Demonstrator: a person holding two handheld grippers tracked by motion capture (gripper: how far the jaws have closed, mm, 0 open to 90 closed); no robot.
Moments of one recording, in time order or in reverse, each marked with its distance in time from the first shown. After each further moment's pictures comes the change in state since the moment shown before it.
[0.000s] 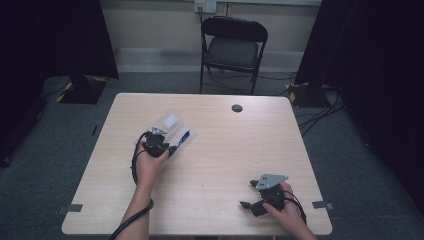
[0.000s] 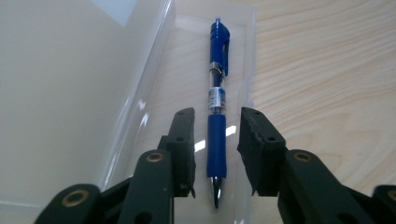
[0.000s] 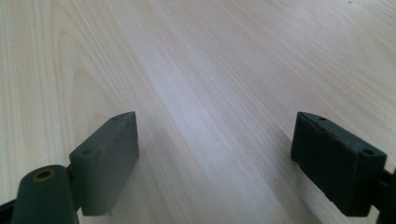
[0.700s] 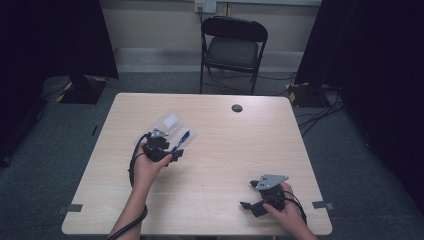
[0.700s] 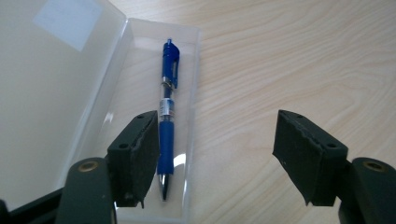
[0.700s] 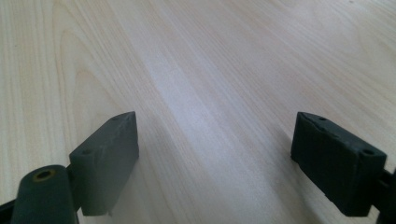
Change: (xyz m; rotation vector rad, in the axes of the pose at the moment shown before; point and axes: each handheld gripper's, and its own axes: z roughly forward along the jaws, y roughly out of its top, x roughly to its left) left arm -0.020 0.001 -0.022 -0.053 -0.101 0.051; right arm 0.001 -0.001 -0.001 0.001 0.002 0.000
